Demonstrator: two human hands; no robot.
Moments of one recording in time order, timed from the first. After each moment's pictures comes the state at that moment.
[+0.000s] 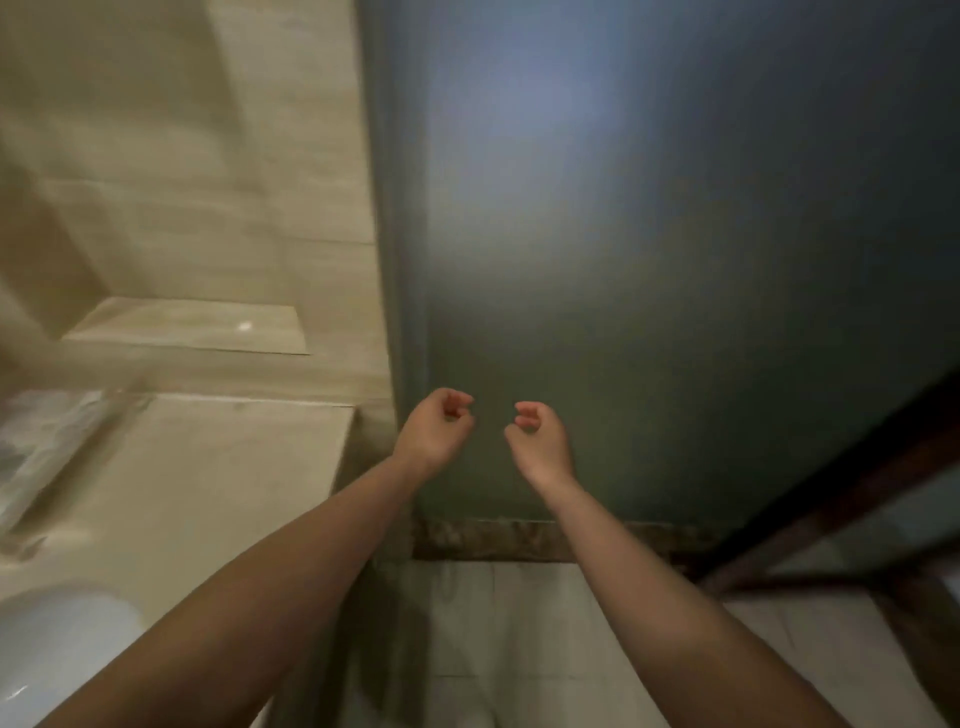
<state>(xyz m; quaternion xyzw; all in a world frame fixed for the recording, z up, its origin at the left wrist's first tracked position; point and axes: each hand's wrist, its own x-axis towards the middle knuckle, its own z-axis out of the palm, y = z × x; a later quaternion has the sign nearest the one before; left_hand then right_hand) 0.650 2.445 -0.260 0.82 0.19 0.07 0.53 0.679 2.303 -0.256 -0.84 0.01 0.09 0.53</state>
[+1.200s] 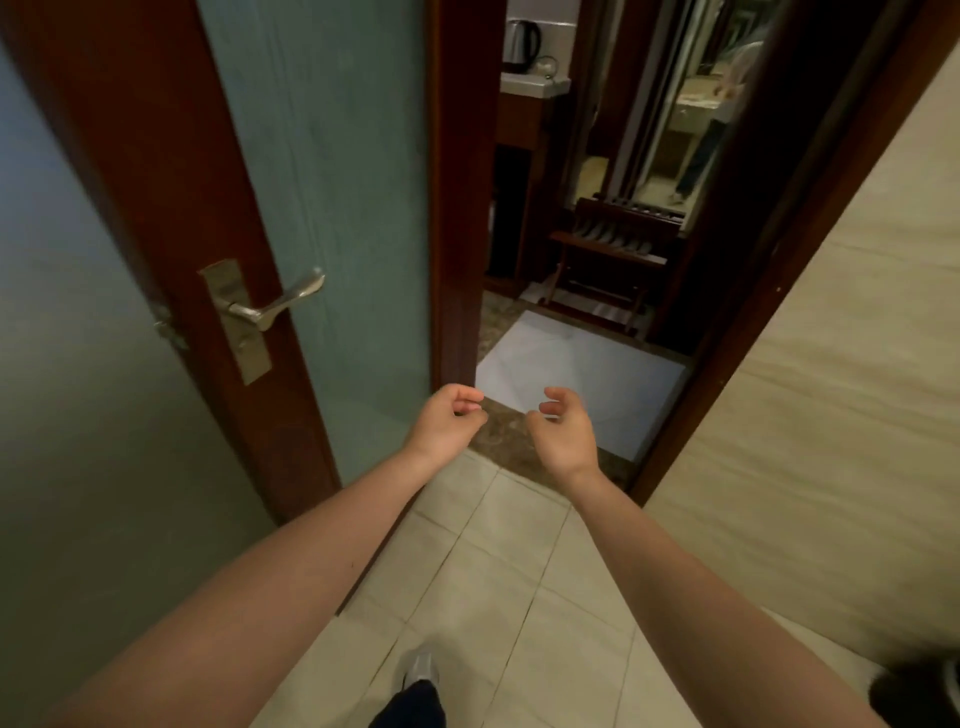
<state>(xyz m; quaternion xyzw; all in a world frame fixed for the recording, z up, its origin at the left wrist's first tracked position) 0.711 1.699 -0.238 0.76 -0.24 -0.24 0.55 0.590 1.601 -0.220 -0.71 0.42 -0.23 0.51</state>
